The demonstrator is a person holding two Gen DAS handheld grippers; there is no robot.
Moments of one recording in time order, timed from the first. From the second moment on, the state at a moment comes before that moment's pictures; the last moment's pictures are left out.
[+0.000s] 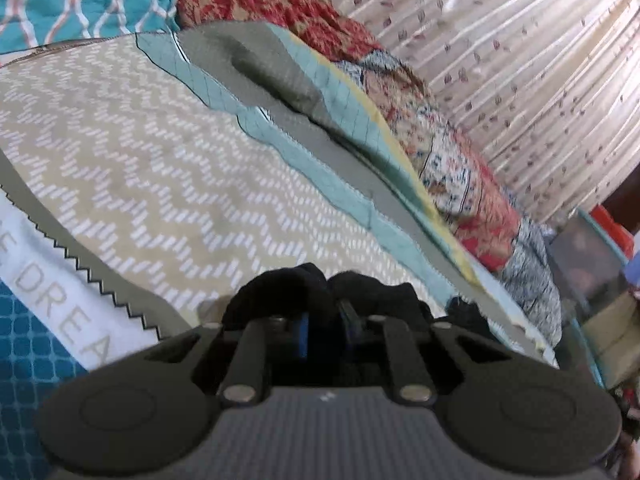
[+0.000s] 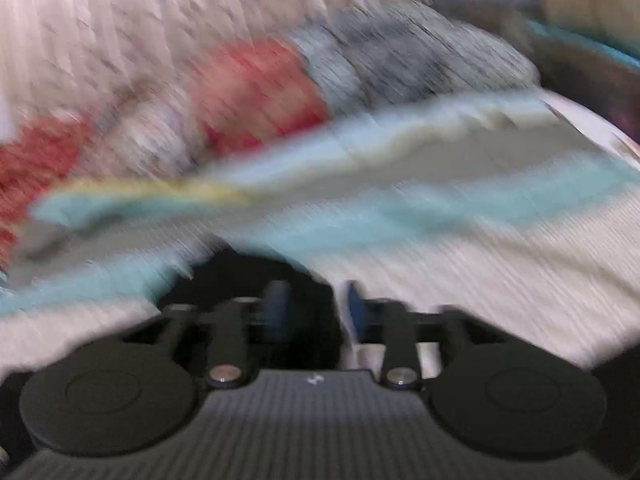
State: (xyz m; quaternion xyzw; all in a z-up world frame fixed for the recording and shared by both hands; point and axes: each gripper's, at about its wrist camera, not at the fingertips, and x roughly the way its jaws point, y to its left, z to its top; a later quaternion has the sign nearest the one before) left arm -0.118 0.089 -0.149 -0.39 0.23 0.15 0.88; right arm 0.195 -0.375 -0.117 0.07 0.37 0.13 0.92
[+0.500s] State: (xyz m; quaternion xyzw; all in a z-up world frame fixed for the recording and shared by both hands) left arm -0.074 0.091 -0.155 -0.35 0.27 0.20 0.87; right arm 0.355 -0.200 -0.135 -0.09 0.39 0.29 0.87
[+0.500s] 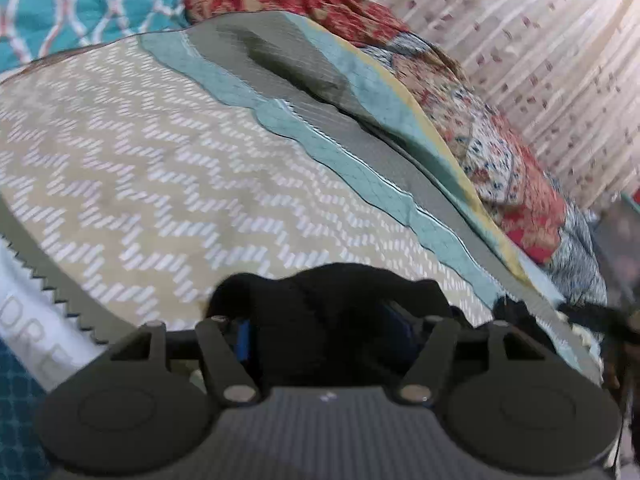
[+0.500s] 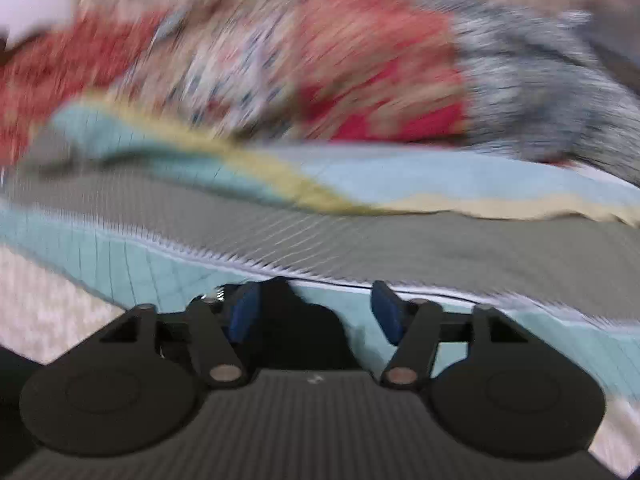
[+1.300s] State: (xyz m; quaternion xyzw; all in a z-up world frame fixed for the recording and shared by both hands) left arm -0.085 0.121 -0.153 -0.40 0.23 0.27 0.85; right arm 0.360 -0.512 -0.137 0.25 0.42 -0.08 0.87
